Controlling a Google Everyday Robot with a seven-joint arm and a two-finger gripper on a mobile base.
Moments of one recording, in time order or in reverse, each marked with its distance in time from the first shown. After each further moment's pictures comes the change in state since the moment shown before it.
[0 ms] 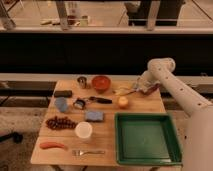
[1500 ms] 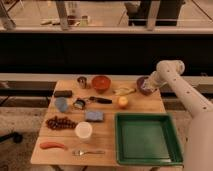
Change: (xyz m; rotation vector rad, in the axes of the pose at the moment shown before) arm 0.065 0.004 0.004 0.042 0.037 0.165
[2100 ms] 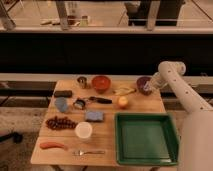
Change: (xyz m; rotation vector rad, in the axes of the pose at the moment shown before) arm 0.015 0.003 0.018 -0.032 0.010 0.043
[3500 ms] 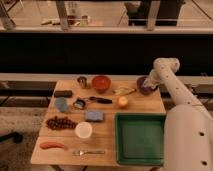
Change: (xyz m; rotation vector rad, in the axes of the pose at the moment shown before) arm 0.003 -0.037 0.019 0.022 0.063 -0.037
